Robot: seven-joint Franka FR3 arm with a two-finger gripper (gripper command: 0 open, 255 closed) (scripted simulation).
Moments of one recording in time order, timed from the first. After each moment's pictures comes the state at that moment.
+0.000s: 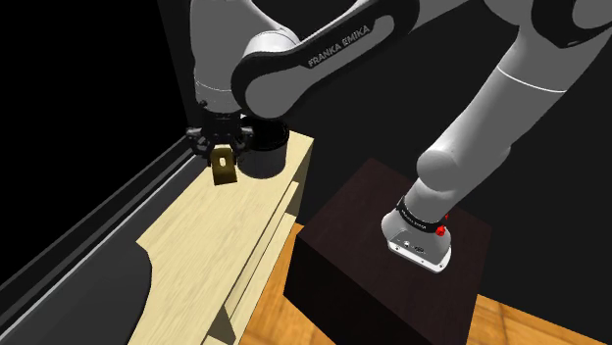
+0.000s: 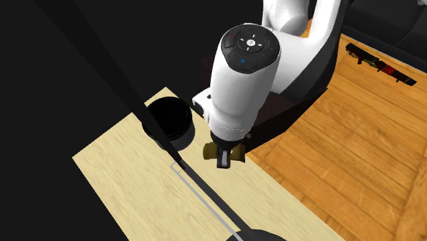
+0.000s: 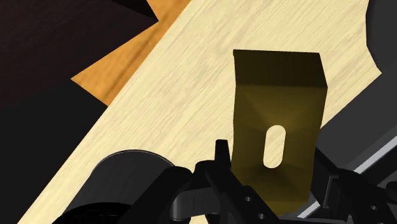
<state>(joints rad) -0.36 0.02 1.01 -2.19 -0.04 2.31 1.24</state>
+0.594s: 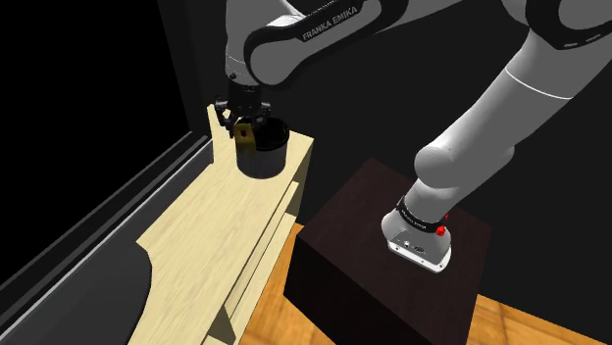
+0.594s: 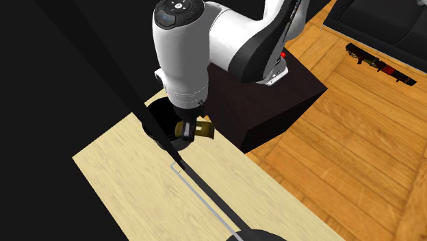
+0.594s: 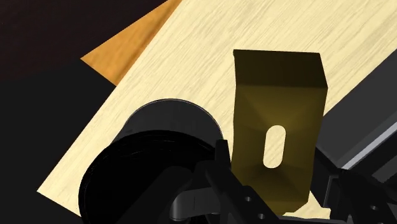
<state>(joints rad) -0.46 -0.06 0.89 -2.24 0.07 2.31 0.95</state>
